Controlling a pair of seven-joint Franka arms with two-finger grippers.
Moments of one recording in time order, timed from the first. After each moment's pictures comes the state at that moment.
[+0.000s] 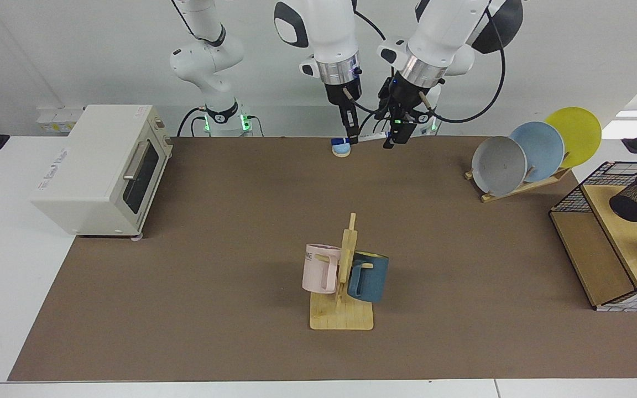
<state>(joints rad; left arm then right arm) -0.18 -0.07 -0.26 -1.72 -0.26 1.69 1.06 0.57 0.11 0.14 -1.61 0.10 1.95 2.18</state>
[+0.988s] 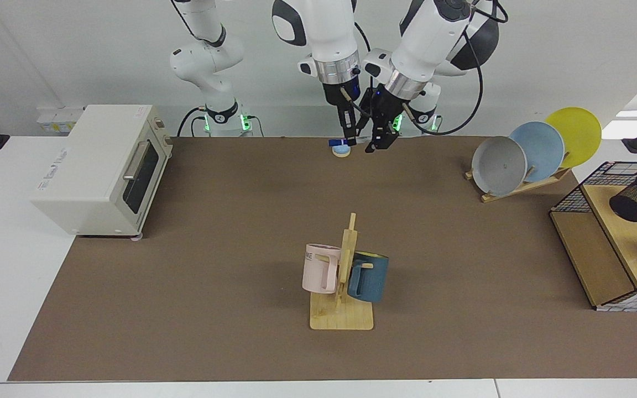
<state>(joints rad) -0.22 -0.08 -0.25 -1.81 -0.34 1.80 0.95 0.57 0.12 0.13 -1.57 0.08 1.92 2.21</state>
